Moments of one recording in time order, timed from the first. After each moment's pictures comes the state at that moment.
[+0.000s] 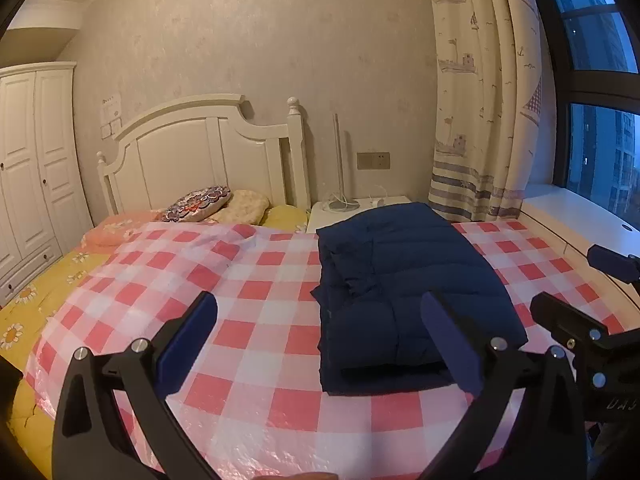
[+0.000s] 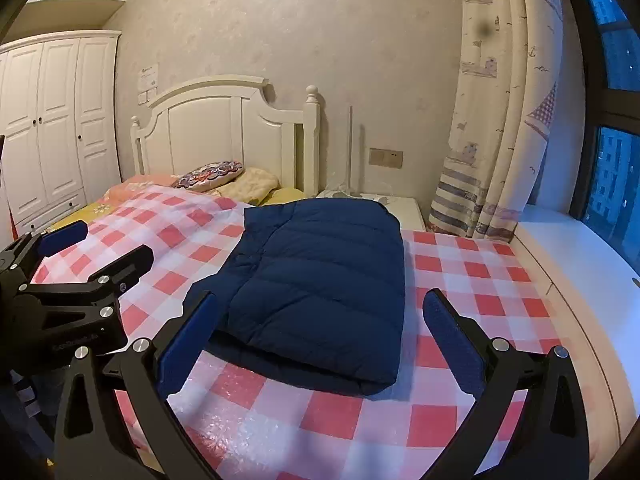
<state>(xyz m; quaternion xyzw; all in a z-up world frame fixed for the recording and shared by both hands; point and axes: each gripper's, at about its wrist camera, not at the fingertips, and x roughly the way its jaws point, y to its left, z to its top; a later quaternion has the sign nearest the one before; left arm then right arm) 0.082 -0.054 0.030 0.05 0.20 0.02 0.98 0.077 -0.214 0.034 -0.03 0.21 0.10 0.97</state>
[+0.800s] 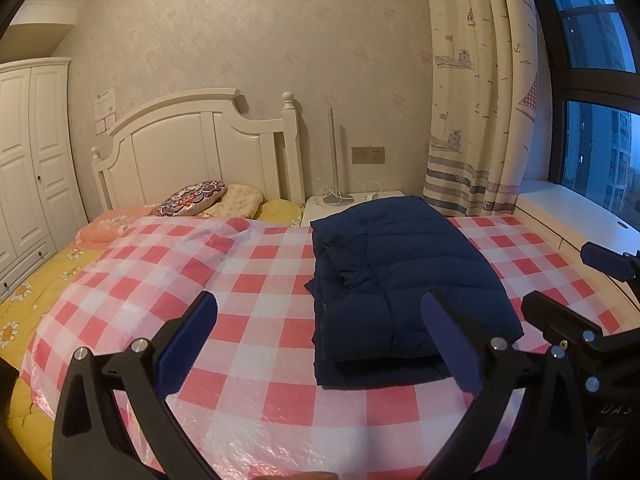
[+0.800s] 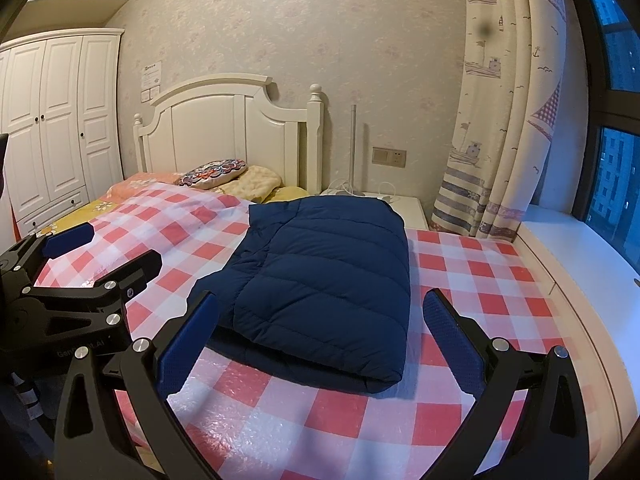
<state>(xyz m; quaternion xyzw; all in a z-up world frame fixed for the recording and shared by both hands) 0.082 -0.053 0.023 0.05 0.20 0.01 0.98 0.076 -0.210 0.032 -0.03 0.21 0.10 0.97</state>
